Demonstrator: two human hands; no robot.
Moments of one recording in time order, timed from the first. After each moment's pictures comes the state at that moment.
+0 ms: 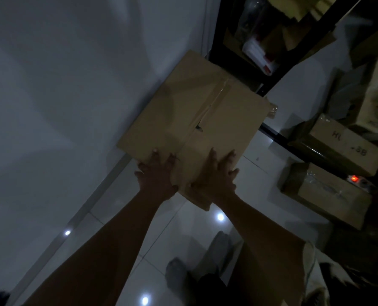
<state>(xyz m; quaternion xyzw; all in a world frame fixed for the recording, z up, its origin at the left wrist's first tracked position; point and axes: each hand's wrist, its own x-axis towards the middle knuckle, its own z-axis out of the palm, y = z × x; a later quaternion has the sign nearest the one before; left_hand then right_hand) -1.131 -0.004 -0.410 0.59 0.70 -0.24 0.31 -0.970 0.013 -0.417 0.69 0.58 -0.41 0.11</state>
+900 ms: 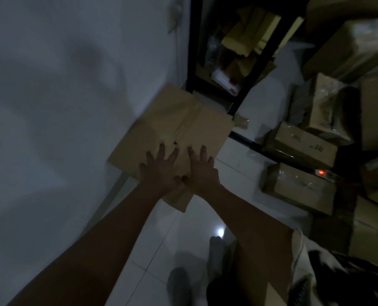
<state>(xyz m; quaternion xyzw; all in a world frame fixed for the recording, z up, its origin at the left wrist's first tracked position) -1.105 0.024 -0.295 0.67 0.66 -0.18 0.28 -0.976 0.026 -0.322 0.66 0.65 -0.36 0.09</state>
